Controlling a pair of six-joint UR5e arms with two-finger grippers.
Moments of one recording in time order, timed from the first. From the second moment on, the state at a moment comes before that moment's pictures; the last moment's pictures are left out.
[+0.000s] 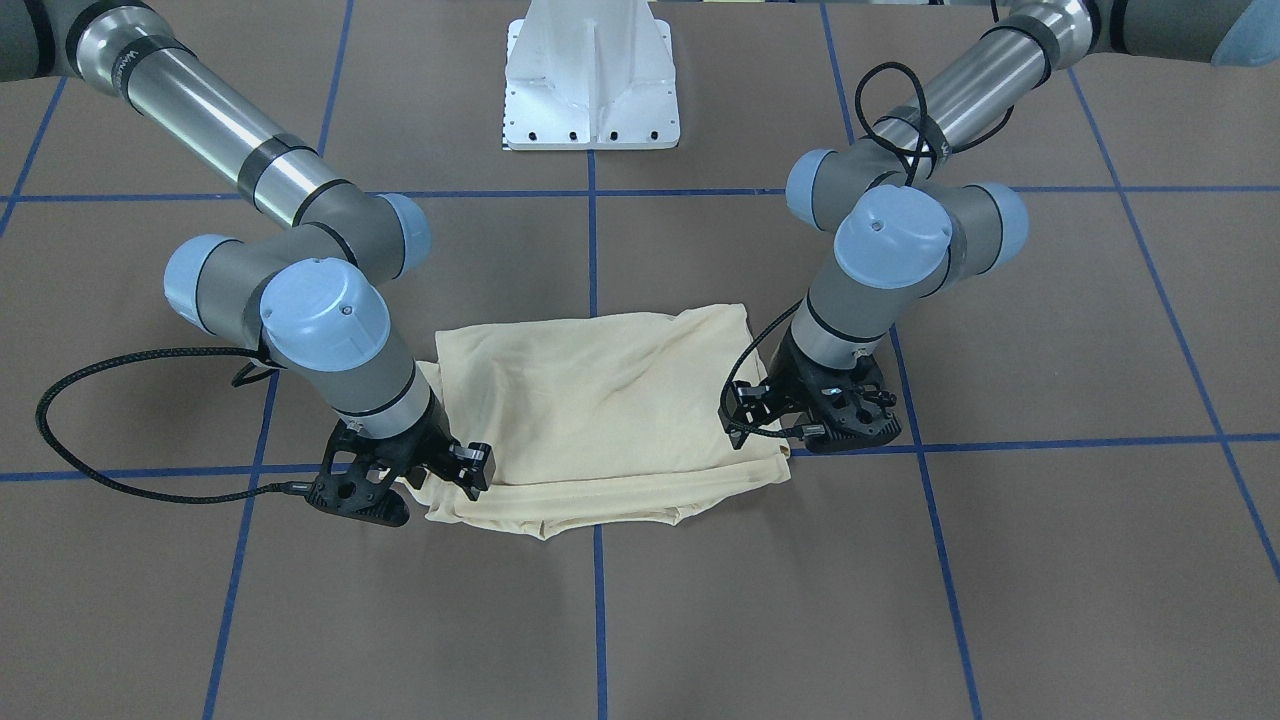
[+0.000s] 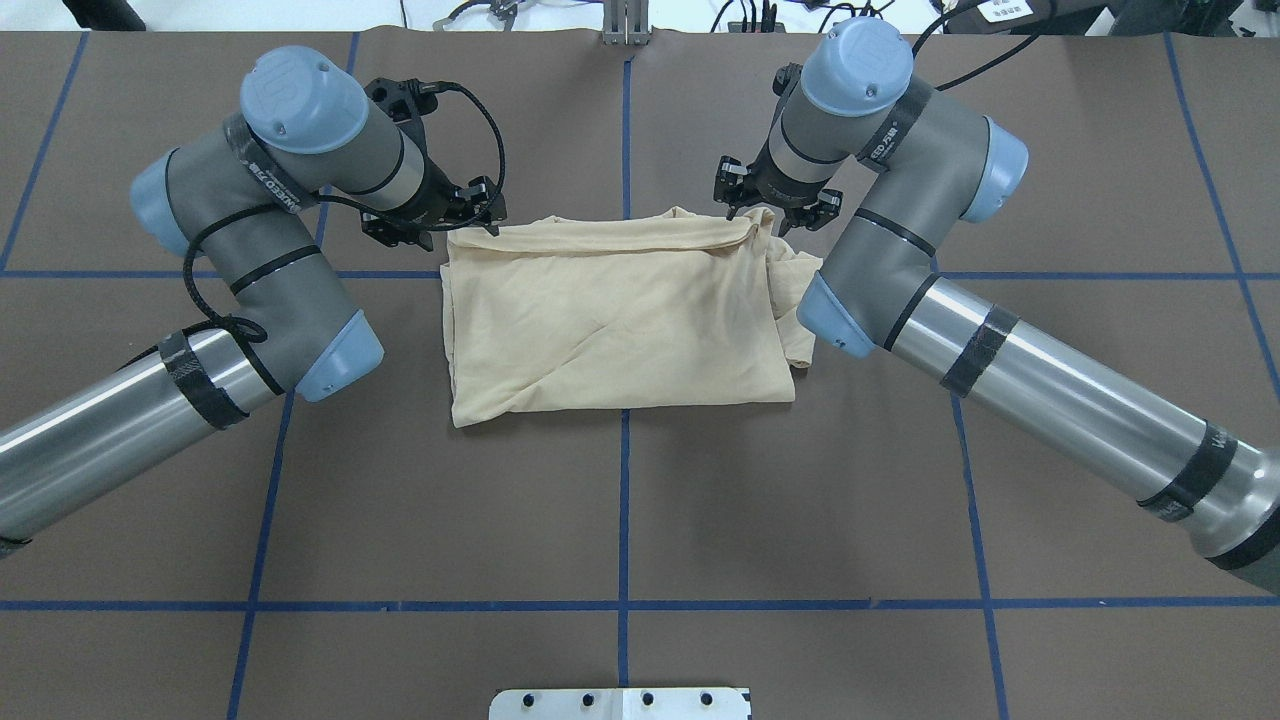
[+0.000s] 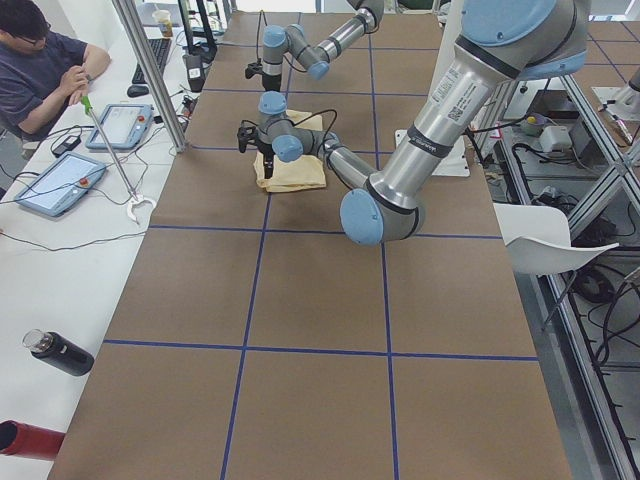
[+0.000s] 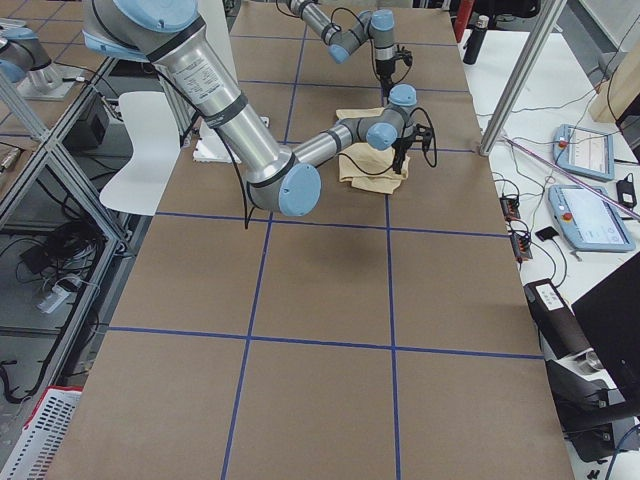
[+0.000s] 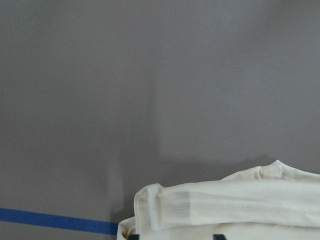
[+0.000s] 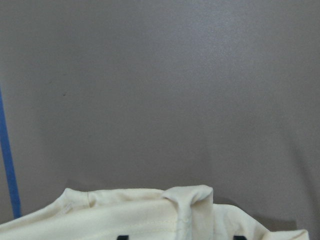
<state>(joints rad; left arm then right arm) -0.78 -2.23 -1.42 -1.98 -1.98 -1.26 0.79 -0.82 1.25 -1.20 2.01 1.31</state>
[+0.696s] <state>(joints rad) -0.78 -2.12 -1.67 -1.91 -1.99 -1.27 0.70 -0.99 1.49 -1.18 2.04 1.39</state>
